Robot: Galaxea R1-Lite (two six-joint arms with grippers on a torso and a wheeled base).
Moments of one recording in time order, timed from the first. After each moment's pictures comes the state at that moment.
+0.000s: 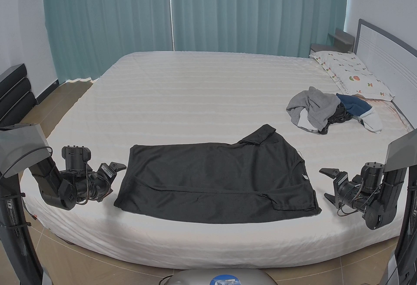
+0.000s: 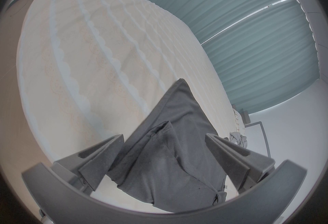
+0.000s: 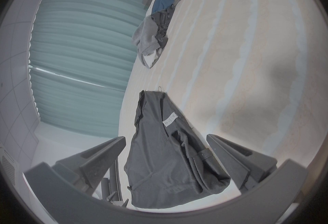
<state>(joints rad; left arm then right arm) 0.03 2.21 -0.68 -0.89 -0.22 -0.92 -0.06 2.33 -0.35 -1.55 0.31 1.12</state>
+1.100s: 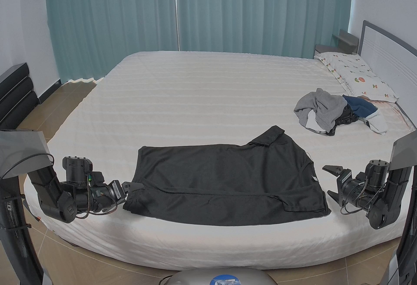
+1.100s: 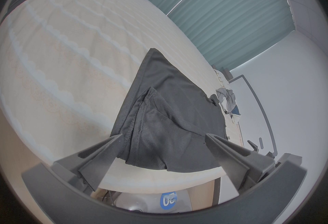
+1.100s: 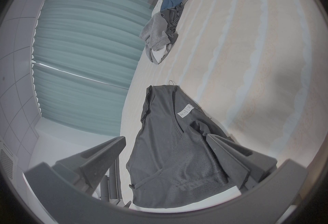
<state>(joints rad) -0.01 2.19 -0.54 -0.98 -0.49 -0.59 -0.07 2.28 -0.32 -1.55 0.31 1.10</state>
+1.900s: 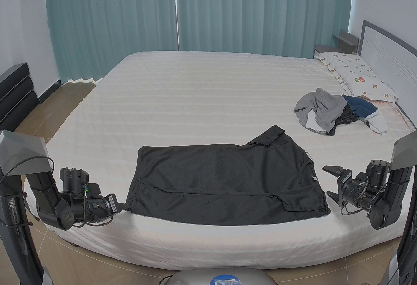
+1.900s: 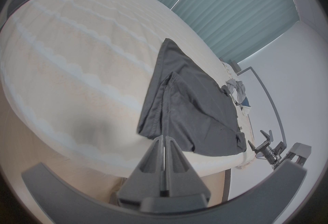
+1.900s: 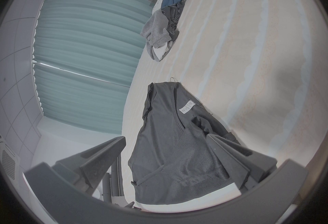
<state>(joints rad) 0.03 2.24 -0.45 -1.00 -0.48 -0.48 -0.08 2.27 -0.31 -1.55 0.35 1.10</state>
